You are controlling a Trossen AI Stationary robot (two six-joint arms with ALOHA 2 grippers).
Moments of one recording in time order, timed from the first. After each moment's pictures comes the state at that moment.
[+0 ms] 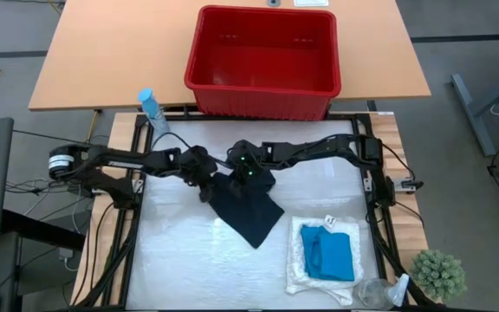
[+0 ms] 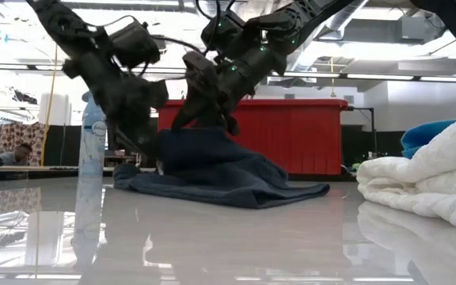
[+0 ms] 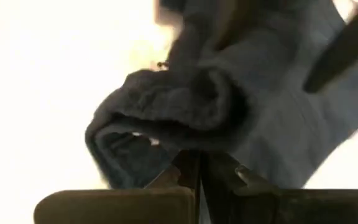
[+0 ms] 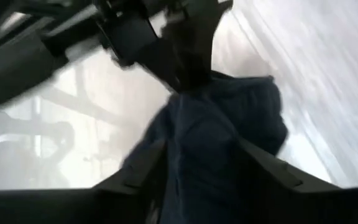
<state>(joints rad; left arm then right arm) 0.30 1.36 0.60 -0.09 0.19 -0.28 -0.14 2.03 1.48 -0.23 -0.21 0.33</state>
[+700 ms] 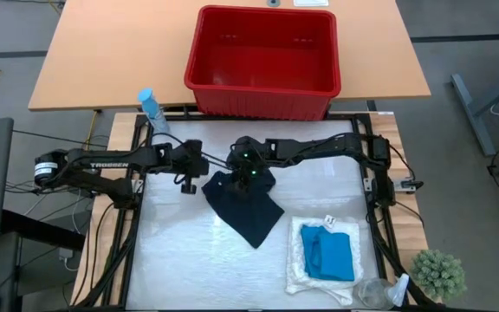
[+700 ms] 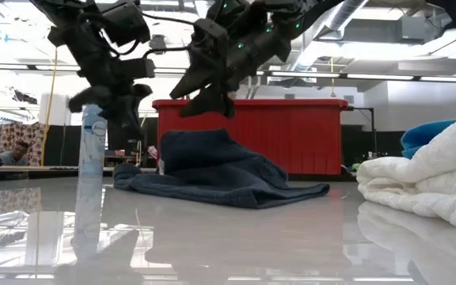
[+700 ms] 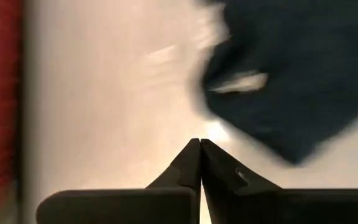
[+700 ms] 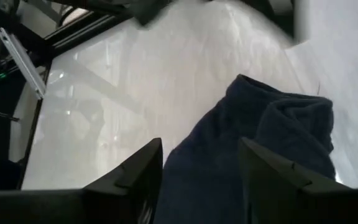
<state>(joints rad) 0.32 1.18 0.68 -0.42 -0.12 0.48 -0.11 1.95 1.48 -0.28 -0.33 0.24</state>
